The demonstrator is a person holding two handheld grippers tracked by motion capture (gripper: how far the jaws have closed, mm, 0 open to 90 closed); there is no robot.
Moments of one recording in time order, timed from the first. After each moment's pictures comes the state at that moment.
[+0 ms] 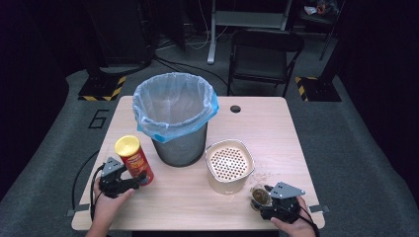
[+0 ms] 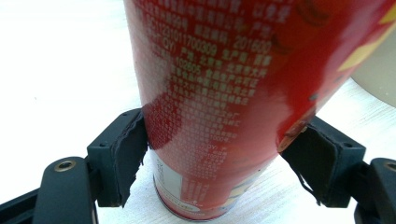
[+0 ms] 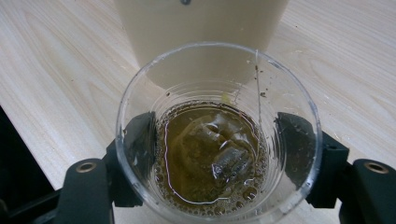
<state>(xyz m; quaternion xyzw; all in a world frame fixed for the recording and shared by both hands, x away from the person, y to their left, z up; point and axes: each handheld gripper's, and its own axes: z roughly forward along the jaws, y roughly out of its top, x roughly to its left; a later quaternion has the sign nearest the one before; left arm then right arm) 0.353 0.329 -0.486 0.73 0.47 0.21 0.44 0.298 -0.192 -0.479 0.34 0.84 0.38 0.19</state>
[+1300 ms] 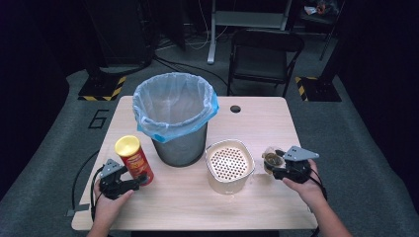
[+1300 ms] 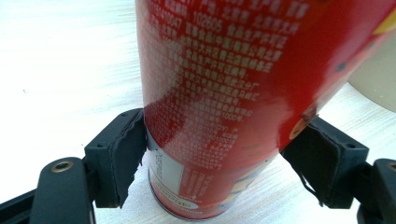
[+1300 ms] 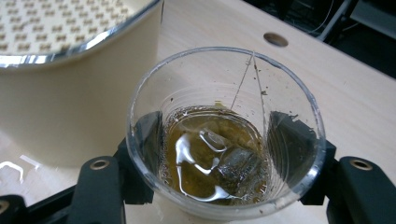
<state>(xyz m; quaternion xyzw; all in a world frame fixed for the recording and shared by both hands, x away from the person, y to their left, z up) 0.354 0.331 -0.495 0.72 0.48 0.20 0.46 0.393 -0.235 -0.441 0.31 0.82 0.41 0.26</state>
